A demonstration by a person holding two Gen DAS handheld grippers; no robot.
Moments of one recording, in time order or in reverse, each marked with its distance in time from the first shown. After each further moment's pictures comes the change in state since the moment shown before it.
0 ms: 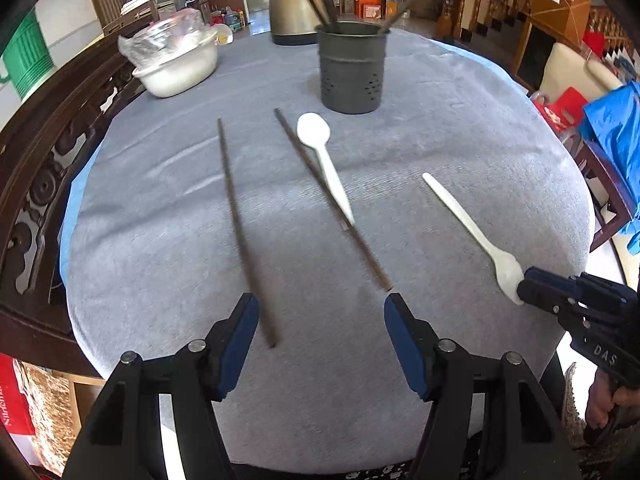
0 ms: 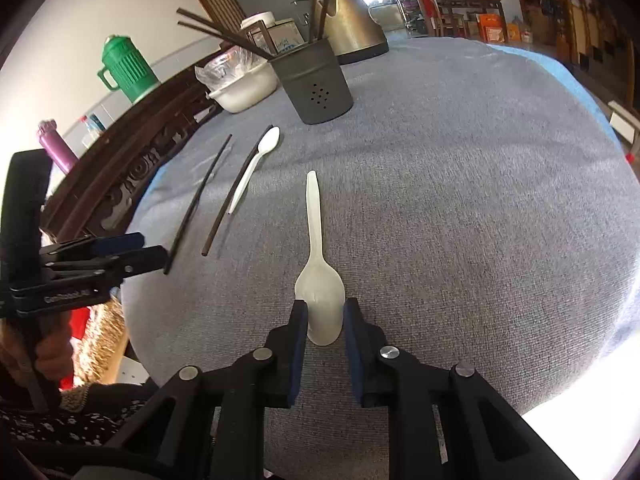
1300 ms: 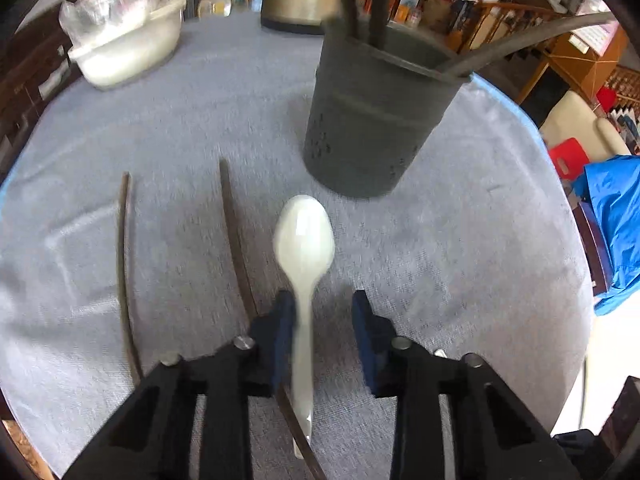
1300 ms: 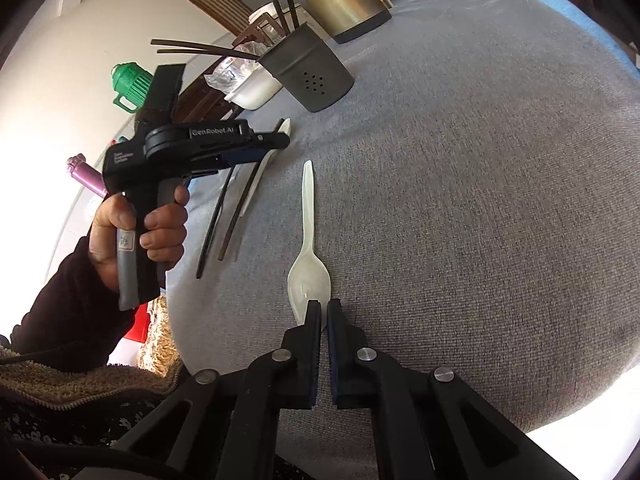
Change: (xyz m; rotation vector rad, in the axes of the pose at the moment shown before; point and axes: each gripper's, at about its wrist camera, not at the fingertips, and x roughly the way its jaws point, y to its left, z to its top) left arm 0.099 0.012 0.115 -0.138 0.040 -0.180; right arm 0.005 -0.039 0.007 0.115 0.096 0.217
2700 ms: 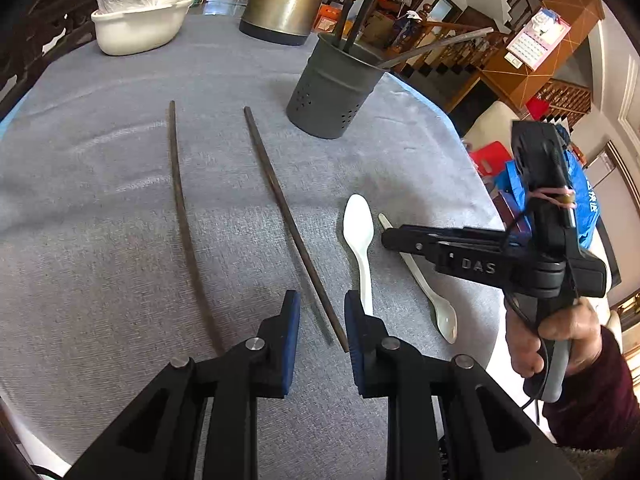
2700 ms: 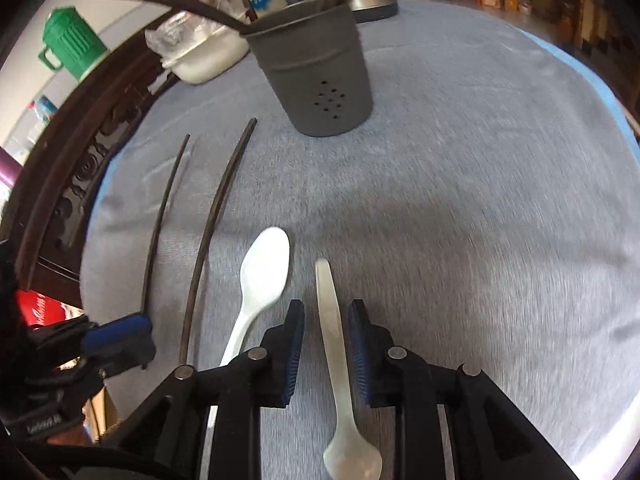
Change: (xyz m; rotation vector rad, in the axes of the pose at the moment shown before) left arm -0.081 0.061 -0.091 0.003 -0.047 -0.287; right arm 0.088 0.065 0.104 -0.092 0.143 -0.384
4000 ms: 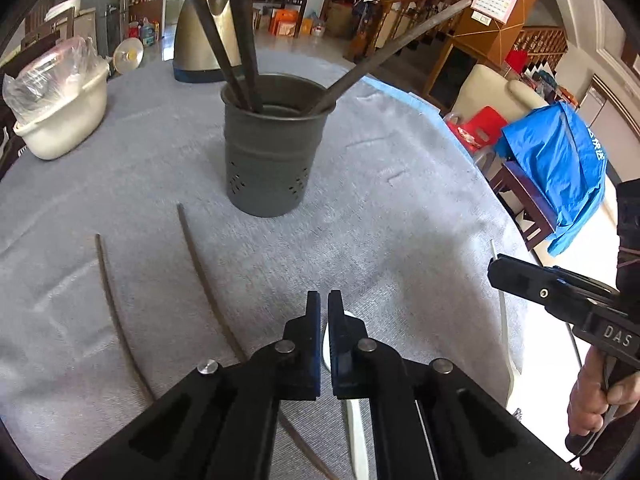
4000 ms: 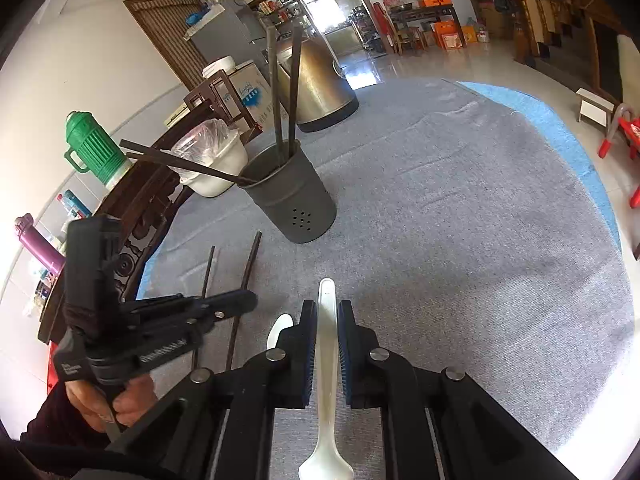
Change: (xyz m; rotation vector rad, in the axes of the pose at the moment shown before) left arm 0.048 -0.052 0.072 0.241 0.001 0.075; right arm -0.086 -0.044 -0.018 0.181 -0.345 0.103
